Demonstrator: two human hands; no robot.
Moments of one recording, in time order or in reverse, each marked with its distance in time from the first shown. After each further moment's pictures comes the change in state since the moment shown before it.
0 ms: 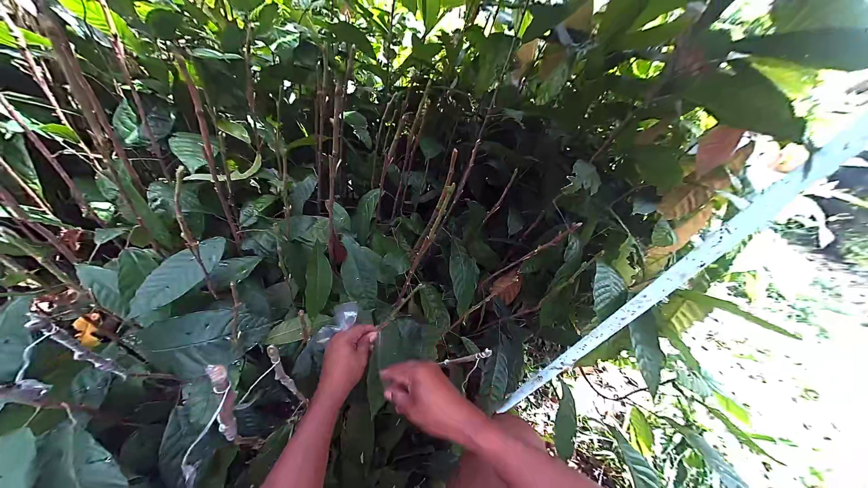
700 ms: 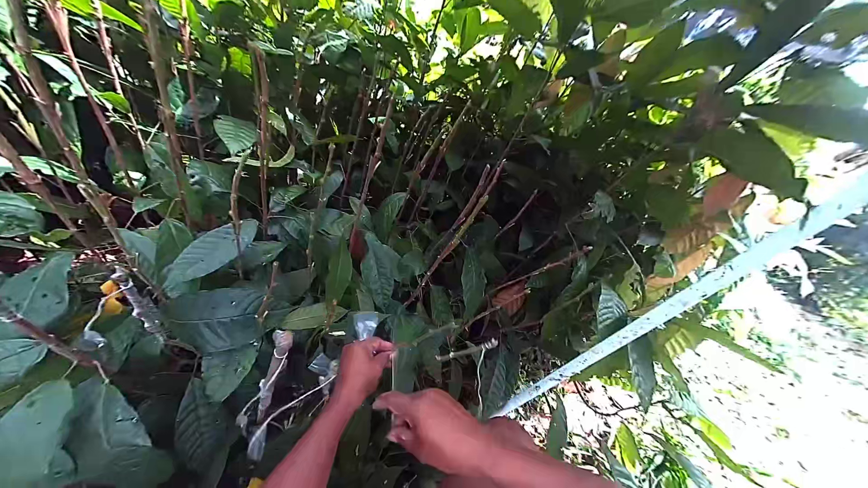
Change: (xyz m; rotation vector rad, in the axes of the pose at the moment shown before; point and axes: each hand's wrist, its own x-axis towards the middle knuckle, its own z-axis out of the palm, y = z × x) left_hand -0.024 0.003 0.004 -0.153 -0.056 -0.109; right_hand -0.028 -0.038 -0.002 -0.345 -0.177 -0.088
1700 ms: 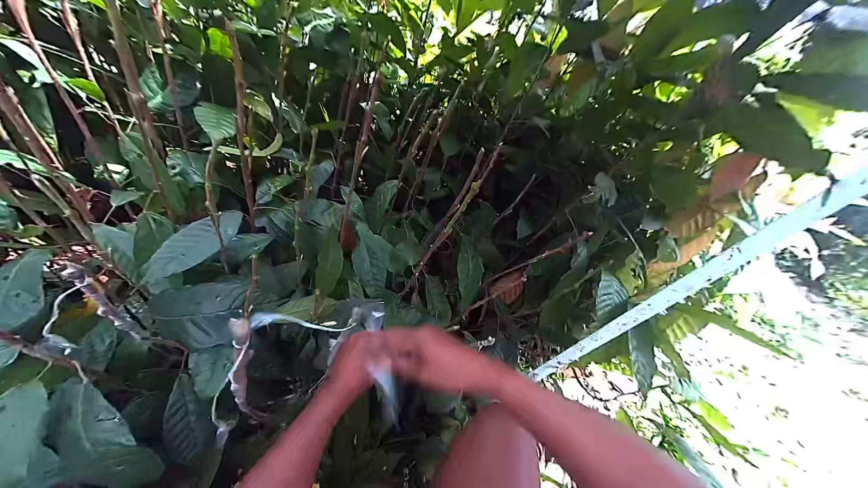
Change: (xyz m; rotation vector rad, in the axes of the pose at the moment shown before) left_hand -0.004 0.014 -0.009 0.225 -0.164 0.179; right_hand 0.019 0.007 -0.062 -0.050 0.048 -0.084
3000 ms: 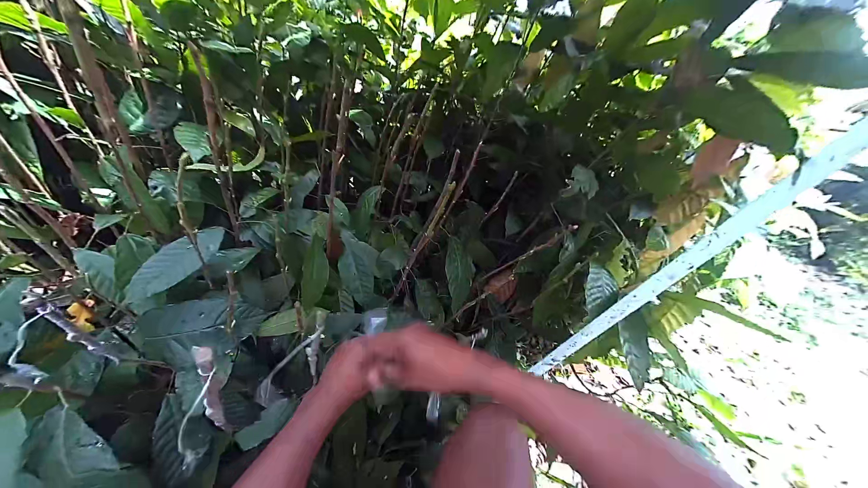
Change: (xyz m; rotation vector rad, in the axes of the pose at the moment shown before) left_hand 0.000 0.021 -0.008 0.147 -0.052 0.052; right_hand -0.008 -0.012 -0.022 0.111 -0.033 -0.078
